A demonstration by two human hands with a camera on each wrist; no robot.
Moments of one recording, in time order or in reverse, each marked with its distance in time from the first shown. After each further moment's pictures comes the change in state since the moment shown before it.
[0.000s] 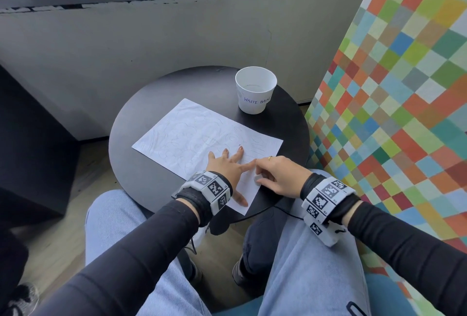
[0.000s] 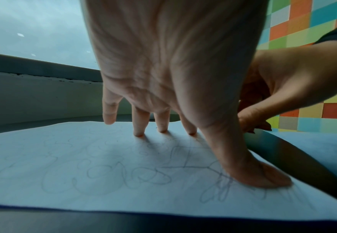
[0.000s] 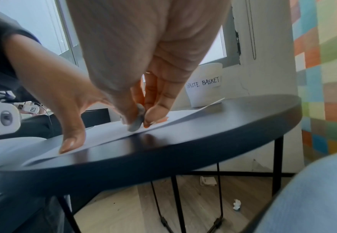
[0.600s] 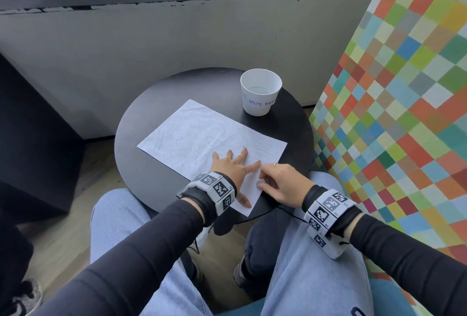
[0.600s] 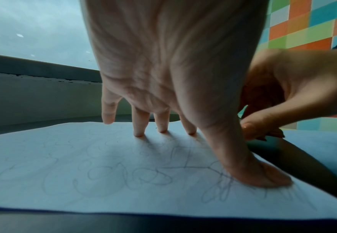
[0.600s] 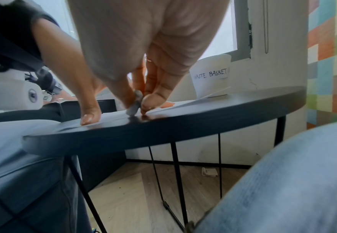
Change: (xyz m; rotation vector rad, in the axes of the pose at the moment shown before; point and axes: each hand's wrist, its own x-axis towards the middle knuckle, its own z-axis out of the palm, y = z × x) left_hand 0.001 0.000 0.001 0.004 0.012 -0.010; right_hand -0.007 -0.003 0.016 0.078 0.152 0.004
